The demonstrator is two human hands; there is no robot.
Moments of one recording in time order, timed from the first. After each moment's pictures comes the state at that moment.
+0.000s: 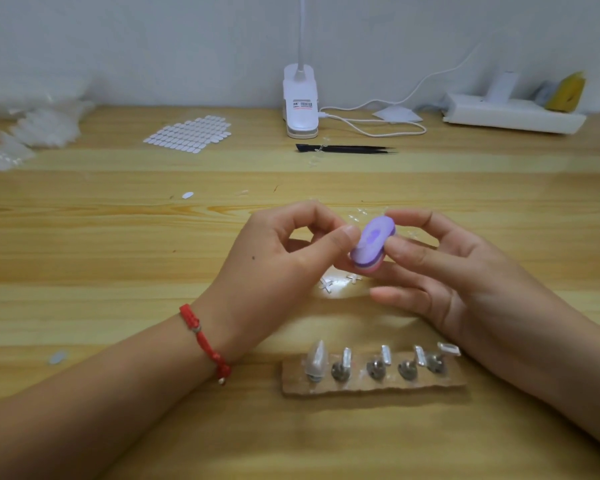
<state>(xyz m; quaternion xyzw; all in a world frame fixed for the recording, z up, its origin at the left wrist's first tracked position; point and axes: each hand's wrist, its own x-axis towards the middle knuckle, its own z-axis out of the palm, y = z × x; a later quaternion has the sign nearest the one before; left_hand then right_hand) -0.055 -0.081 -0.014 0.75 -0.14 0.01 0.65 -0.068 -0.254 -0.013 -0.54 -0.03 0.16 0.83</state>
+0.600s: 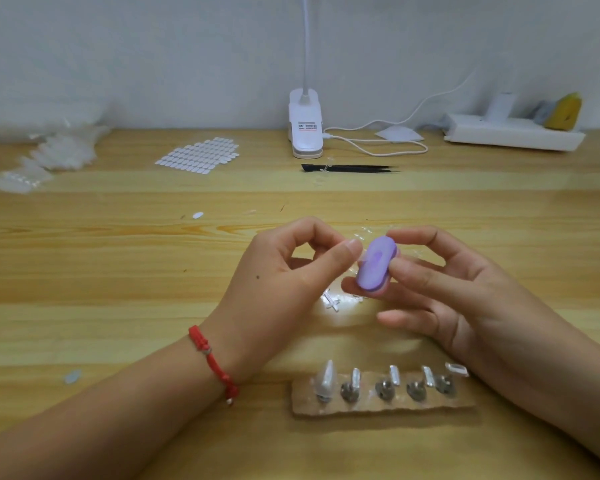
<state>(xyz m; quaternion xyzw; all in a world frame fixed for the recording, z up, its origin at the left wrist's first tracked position) -0.056 -0.079 -0.013 0.74 -0.12 0.03 0.66 -0.069 -0.252 -0.012 -0.54 -0.04 0.16 0.82</state>
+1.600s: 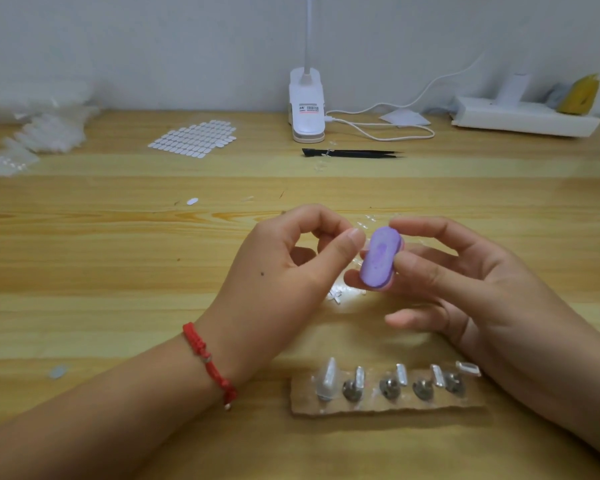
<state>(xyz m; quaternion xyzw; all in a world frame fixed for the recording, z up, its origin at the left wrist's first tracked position) -0.054 -0.079 -0.017 0.77 -0.14 0.04 0.62 -0.071 -0.251 -0.016 -0.59 -0.05 0.12 0.80</state>
